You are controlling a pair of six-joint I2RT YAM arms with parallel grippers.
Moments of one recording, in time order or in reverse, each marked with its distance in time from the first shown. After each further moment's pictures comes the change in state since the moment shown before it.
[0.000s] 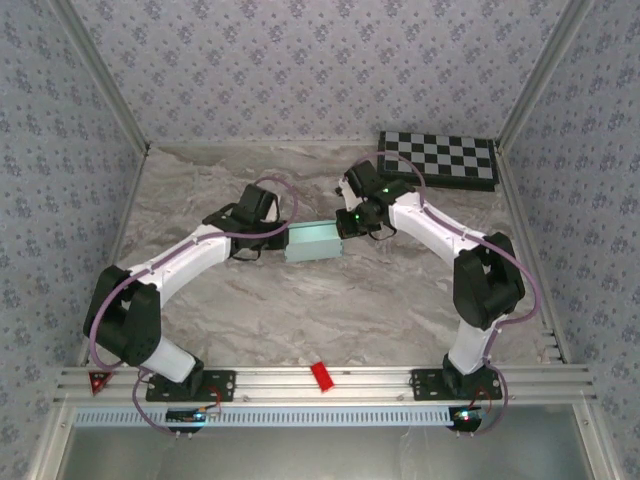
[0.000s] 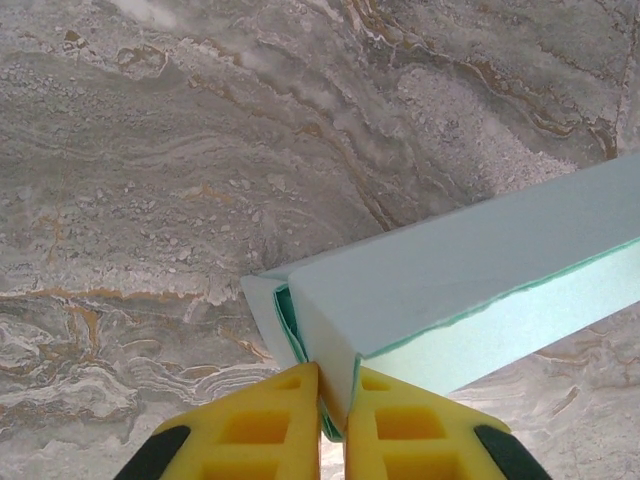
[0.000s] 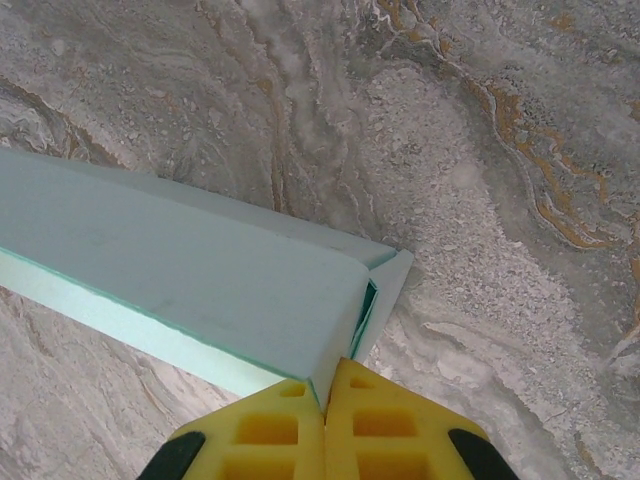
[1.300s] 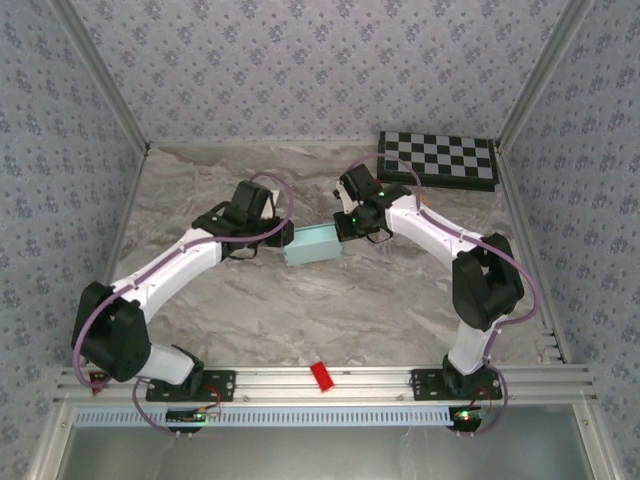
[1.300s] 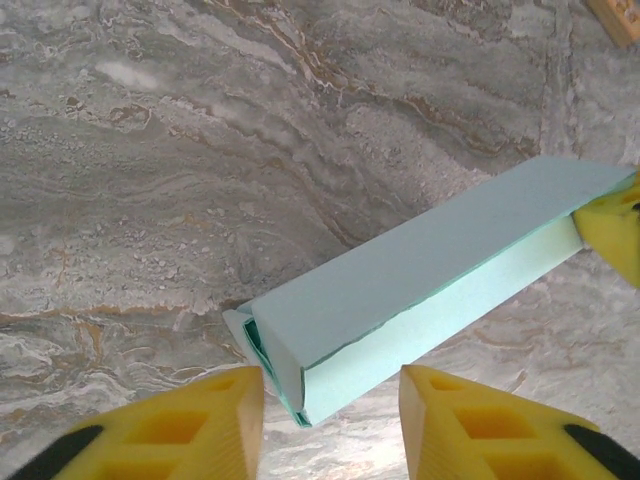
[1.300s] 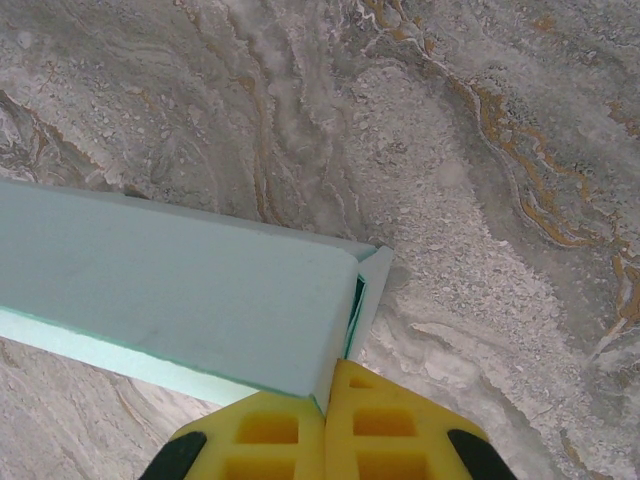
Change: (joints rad) left arm -0.006 -0.096 0.021 -0.027 0.009 0.037; right arm 0.027 -0.001 -0.009 0.005 0.067 0.008
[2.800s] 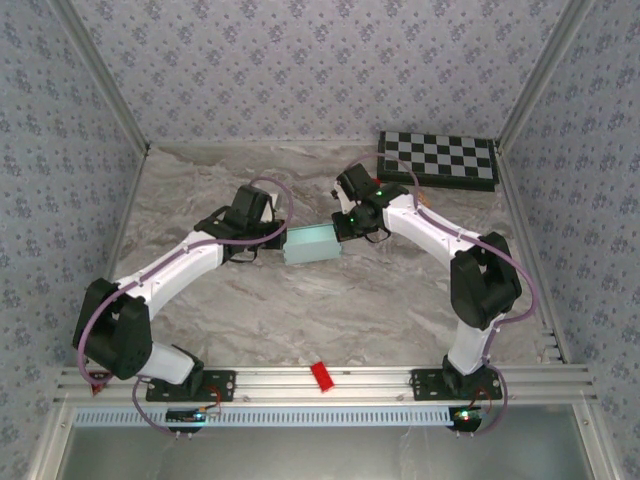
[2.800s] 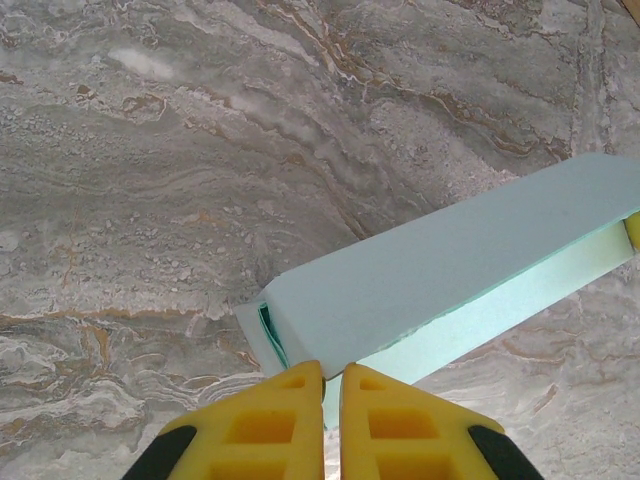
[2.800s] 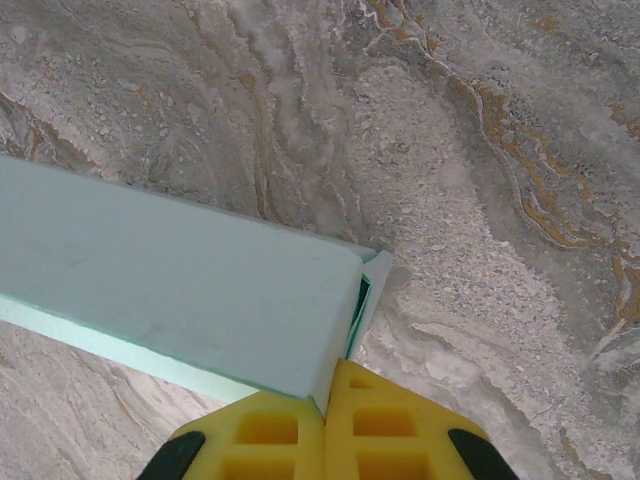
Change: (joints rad) left arm 0.007 0.018 -0.060 0.070 -0.009 -0.004; right arm 0.011 0.011 0.019 -0.015 0.016 0.000
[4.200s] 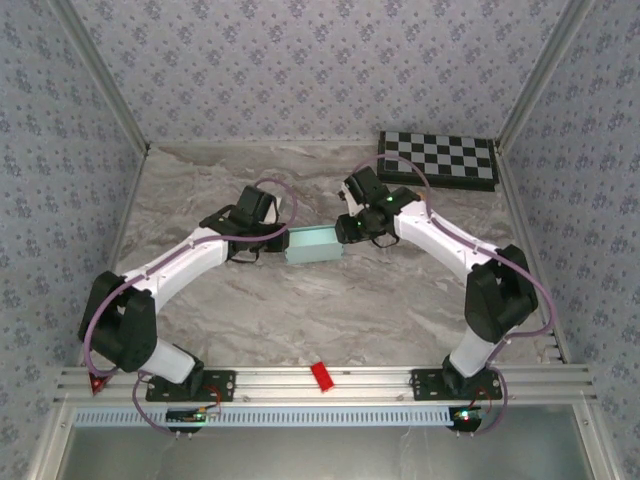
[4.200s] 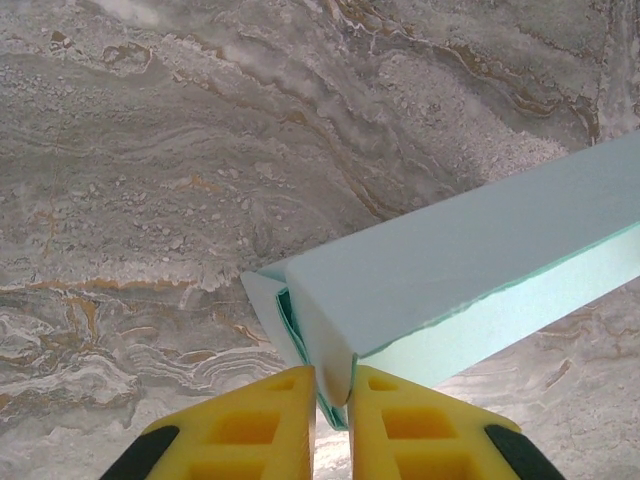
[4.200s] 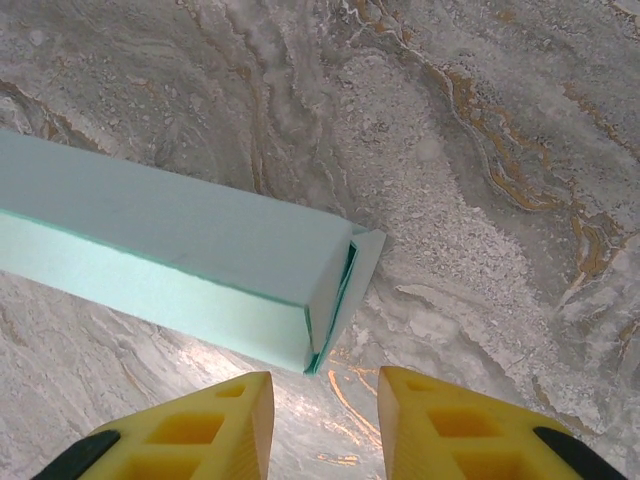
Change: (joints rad) left arm -0.007 0.041 0.029 -0.061 0.012 0.004; right arm -0.002 -0.119 -0.077 0.000 0.023 0.018
